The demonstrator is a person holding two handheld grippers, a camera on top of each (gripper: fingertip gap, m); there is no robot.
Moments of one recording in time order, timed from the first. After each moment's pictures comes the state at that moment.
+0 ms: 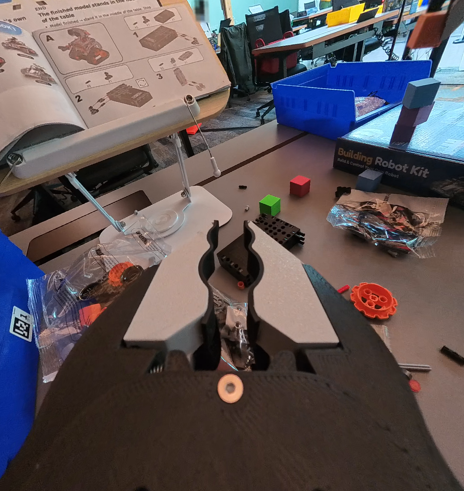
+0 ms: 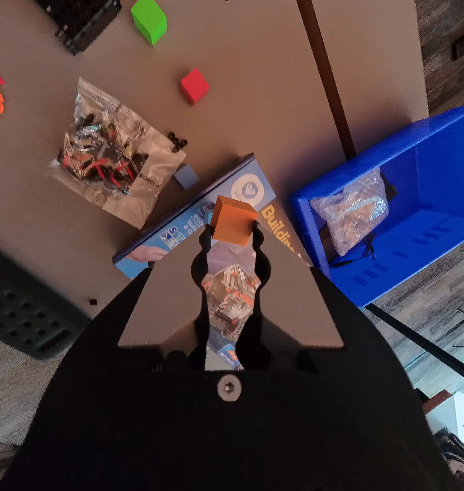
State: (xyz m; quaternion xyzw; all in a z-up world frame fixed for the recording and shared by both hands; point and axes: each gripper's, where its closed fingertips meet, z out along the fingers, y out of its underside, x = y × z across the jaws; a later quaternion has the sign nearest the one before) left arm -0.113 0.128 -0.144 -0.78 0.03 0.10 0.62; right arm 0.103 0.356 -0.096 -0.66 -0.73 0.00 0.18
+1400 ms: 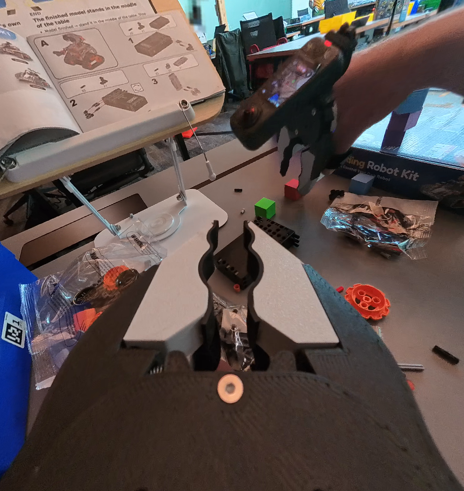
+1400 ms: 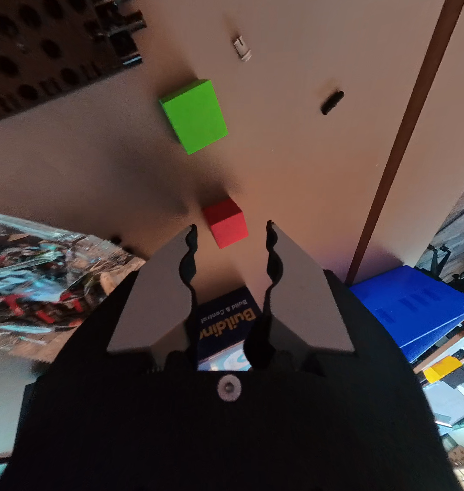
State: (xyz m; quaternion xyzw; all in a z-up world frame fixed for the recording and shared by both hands) left arm -0.108 0.128 -0.141 -0.78 0.03 0.09 0.62; right arm -0.033 0.344 -0.252 -0.51 -0.84 -0.13 0.13
